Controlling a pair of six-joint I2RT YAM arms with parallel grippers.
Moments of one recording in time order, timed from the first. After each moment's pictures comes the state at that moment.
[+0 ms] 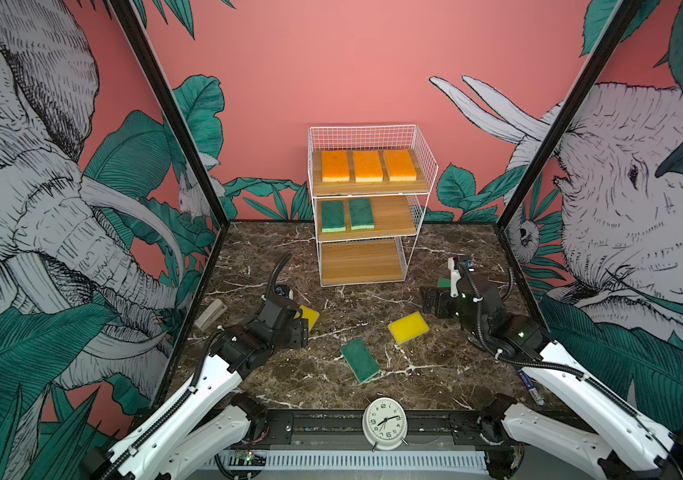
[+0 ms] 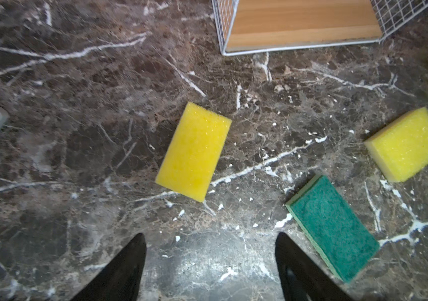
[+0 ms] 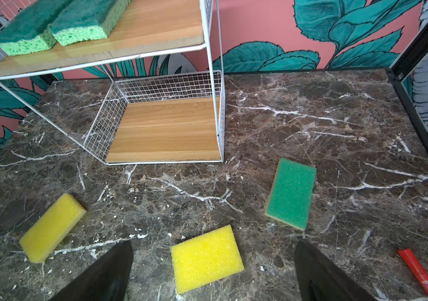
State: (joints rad) left arm -0.66 0.83 0.76 -0.88 -0.21 -0.50; right arm 0.66 0.91 0.91 -0.59 0.32 0.39
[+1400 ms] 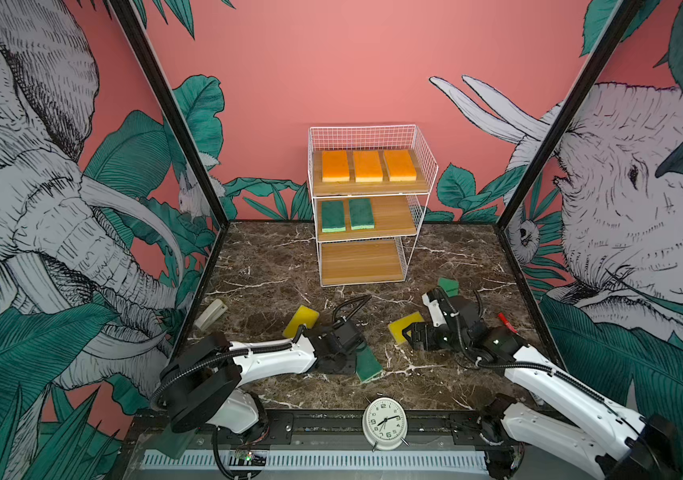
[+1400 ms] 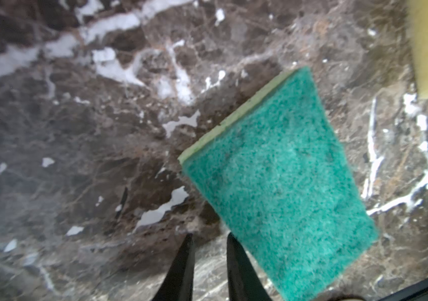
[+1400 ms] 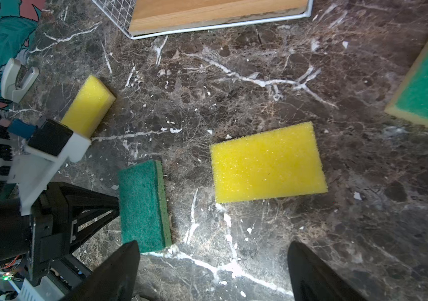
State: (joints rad) left arm -1.05 1.44 0.69 -0.45 -0.03 -0.93; right arm 0.65 0.94 0.65 -0.55 -0.11 0.47
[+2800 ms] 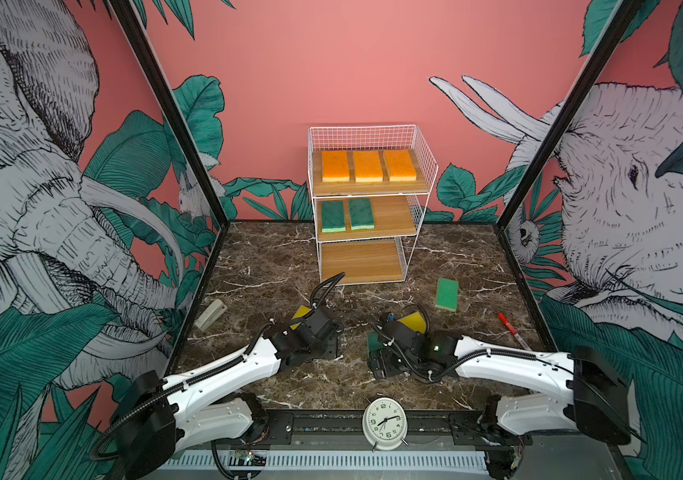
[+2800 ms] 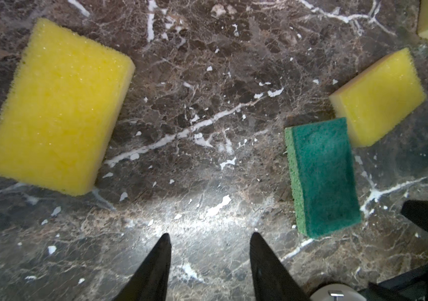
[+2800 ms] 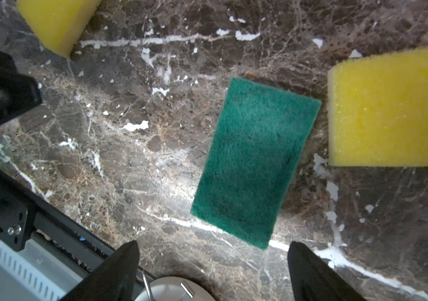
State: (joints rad) left arm -0.92 1.09 0.69 -0.66 -0.15 -0.76; right arm 1.11 1.37 0.84 -0.59 0.09 0.76
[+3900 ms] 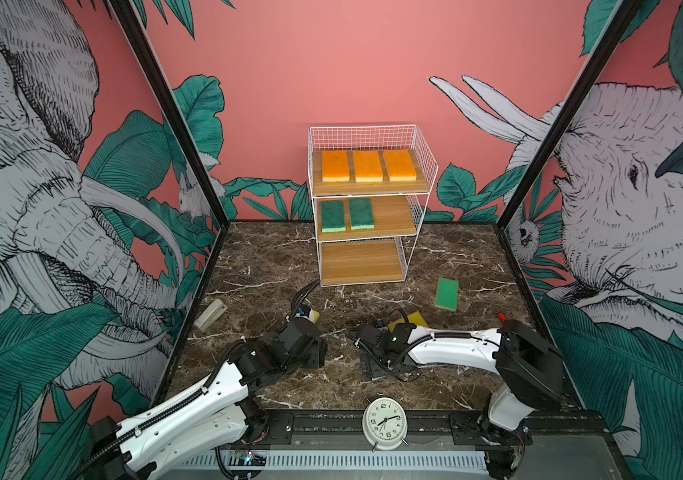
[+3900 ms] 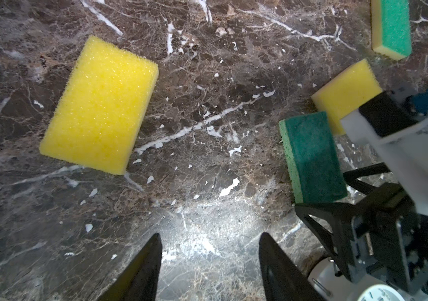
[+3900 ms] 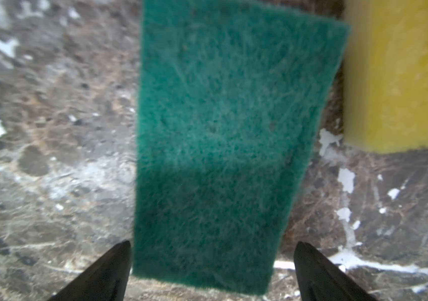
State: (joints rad) left arm -0.90 0.80 0.60 -0.72 -0.16 -0.72; right arm 1.11 1.69 0.99 -0.74 0.10 0.88
